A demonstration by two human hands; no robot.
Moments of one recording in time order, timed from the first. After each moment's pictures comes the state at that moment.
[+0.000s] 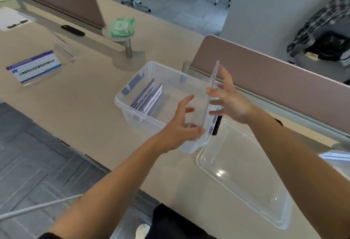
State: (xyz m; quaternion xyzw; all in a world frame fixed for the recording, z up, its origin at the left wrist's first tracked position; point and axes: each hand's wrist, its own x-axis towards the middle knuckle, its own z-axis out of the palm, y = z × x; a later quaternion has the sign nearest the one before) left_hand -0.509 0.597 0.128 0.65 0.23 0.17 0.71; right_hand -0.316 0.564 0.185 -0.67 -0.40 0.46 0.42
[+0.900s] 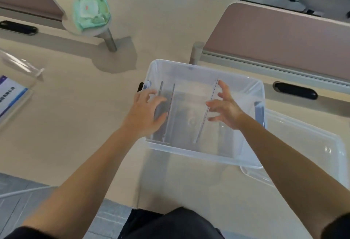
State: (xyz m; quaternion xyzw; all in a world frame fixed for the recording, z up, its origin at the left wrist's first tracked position) left_hand -0.562 0.877 0.027 0.92 0.27 0.11 0.26; right_hand -0.336 0.717 0.034 -0.68 -0.13 0.50 0.52
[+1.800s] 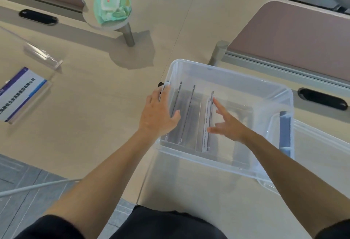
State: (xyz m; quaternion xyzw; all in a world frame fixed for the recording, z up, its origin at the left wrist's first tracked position) left_hand -0.554 0.893 0.003 0.89 0.39 0.07 0.23; right_hand -0.348 0.730 -0.034 -0.73 -0.34 0.50 0.31
